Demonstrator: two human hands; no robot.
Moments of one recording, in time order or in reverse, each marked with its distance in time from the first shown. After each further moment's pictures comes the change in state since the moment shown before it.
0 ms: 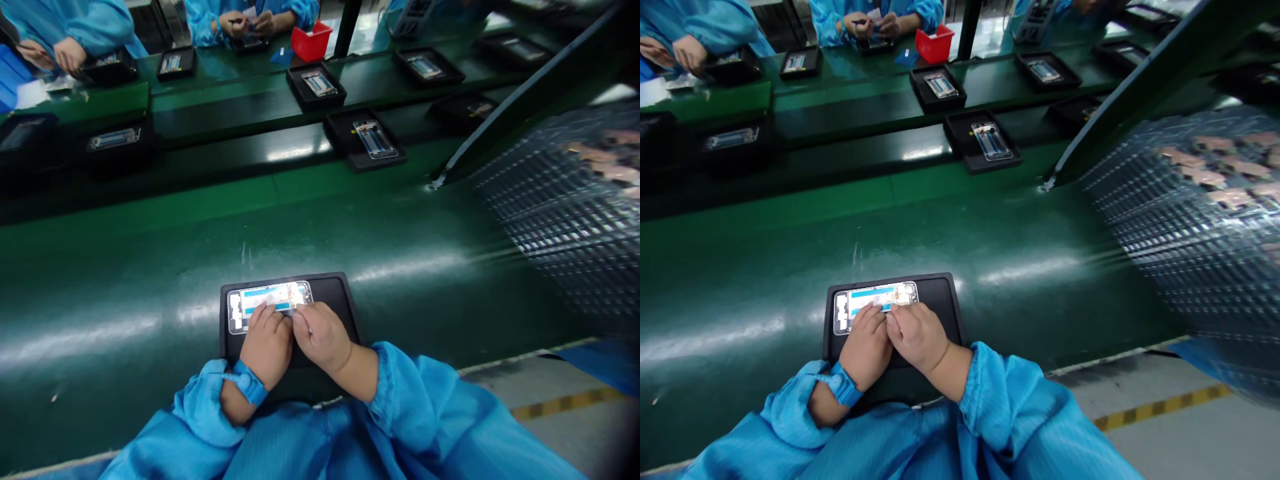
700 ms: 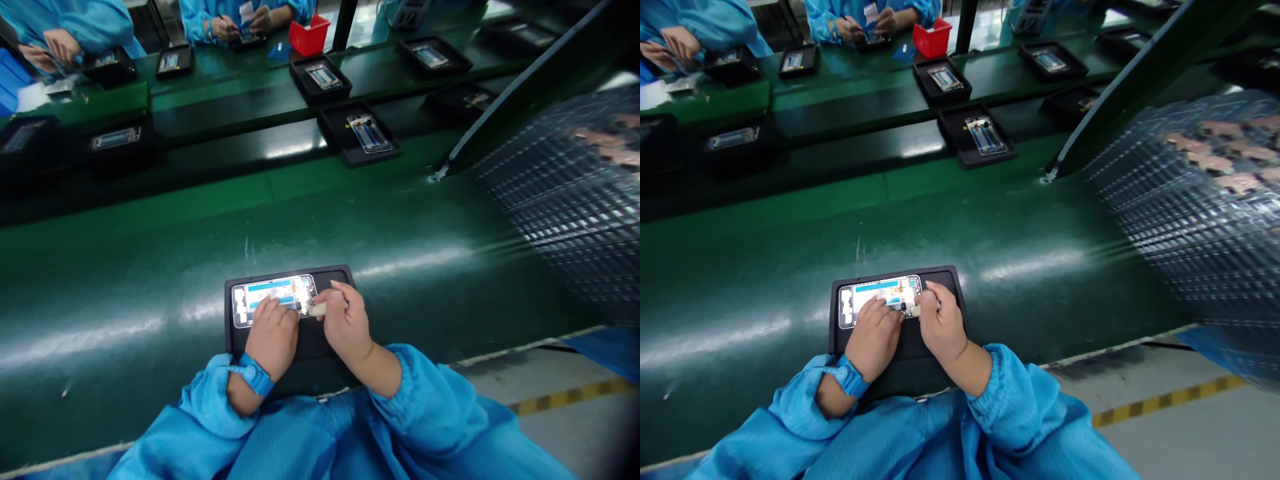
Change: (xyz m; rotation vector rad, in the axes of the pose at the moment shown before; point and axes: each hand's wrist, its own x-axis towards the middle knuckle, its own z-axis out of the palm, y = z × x) left_hand 0.001 0.001 0.003 0.006 0.040 -0.019; right_hand -0.026 0.017 0.007 0.493 0.199 0.642
